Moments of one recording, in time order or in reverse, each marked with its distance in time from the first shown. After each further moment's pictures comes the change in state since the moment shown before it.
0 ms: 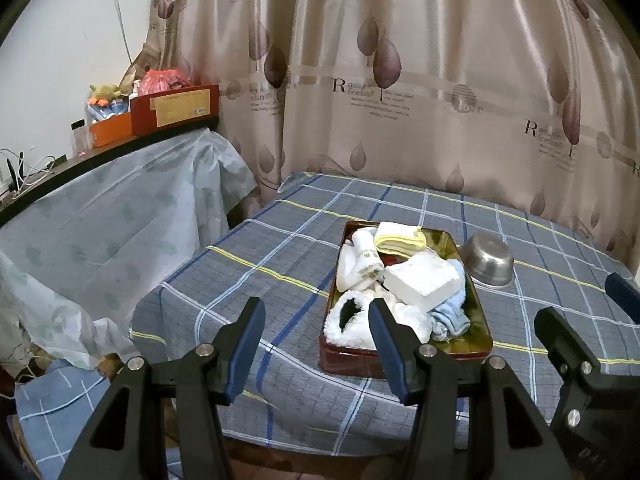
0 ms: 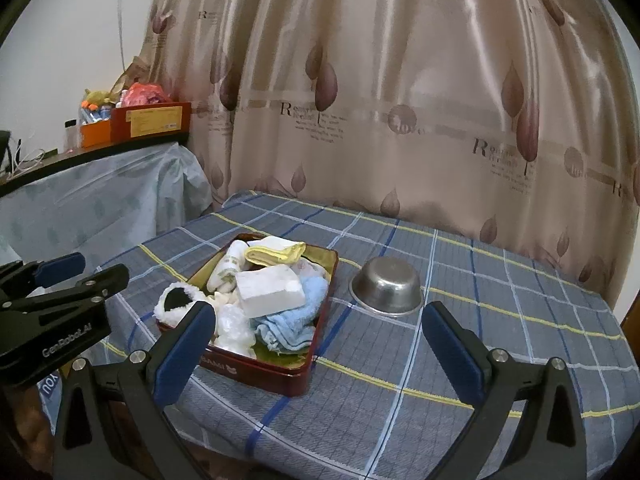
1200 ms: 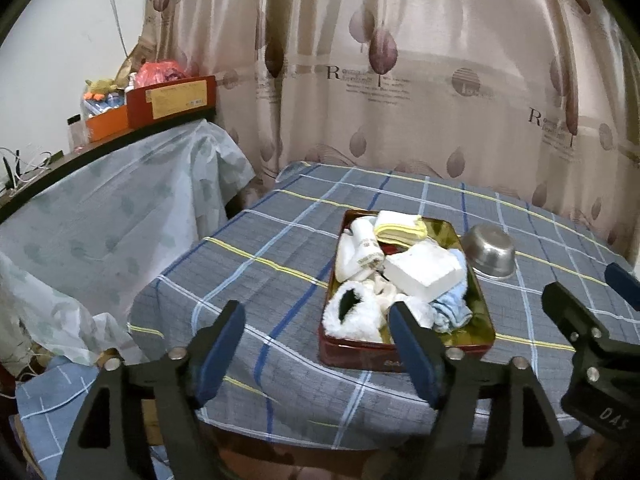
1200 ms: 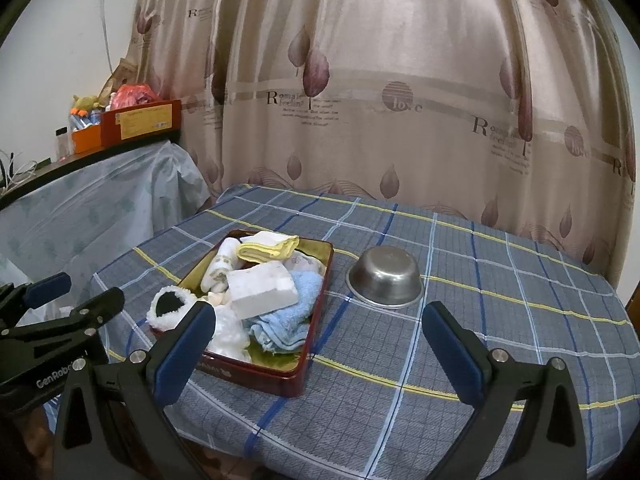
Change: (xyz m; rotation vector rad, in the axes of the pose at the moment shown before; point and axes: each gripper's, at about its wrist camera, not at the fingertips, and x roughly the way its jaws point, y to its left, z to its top) left arm 0.008 -0.001 -0.004 0.010 0.035 -0.015; right arm 0.011 -0.011 0.006 0.035 0.036 0.001
